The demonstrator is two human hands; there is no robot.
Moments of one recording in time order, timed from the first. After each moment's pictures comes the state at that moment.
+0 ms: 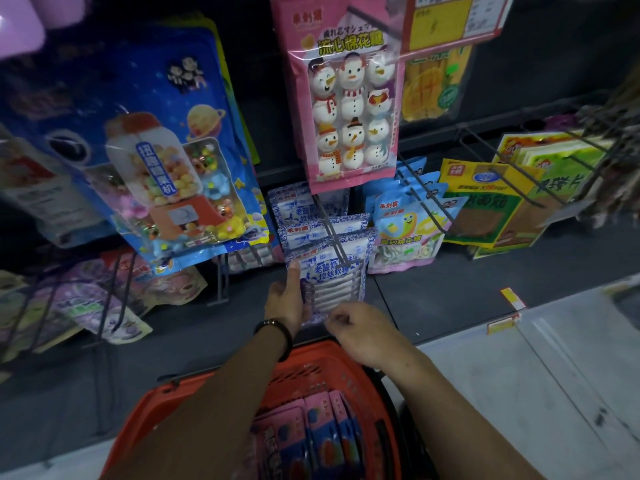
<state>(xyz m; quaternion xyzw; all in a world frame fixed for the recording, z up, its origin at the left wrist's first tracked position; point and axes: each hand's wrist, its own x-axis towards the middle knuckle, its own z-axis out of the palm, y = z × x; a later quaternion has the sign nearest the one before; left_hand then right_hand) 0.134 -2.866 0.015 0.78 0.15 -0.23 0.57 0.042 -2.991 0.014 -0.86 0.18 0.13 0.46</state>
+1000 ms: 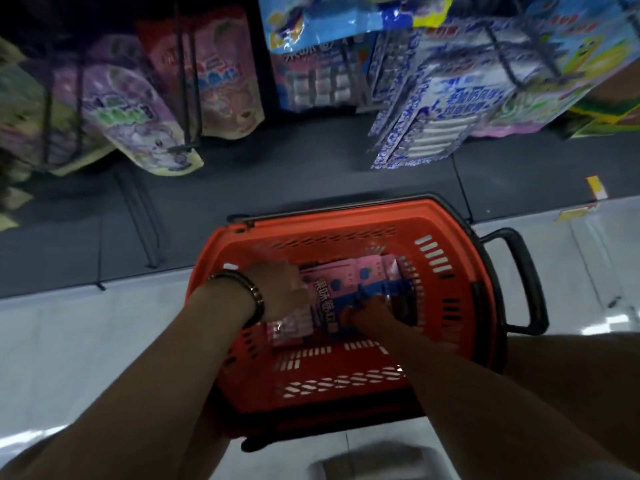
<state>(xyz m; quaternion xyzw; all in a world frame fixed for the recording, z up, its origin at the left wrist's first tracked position) 0.090 -2.622 -0.034 0.84 -0.26 -0.48 0.01 -0.043 -2.802 -0.236 -0.70 0.43 0.38 0.42</state>
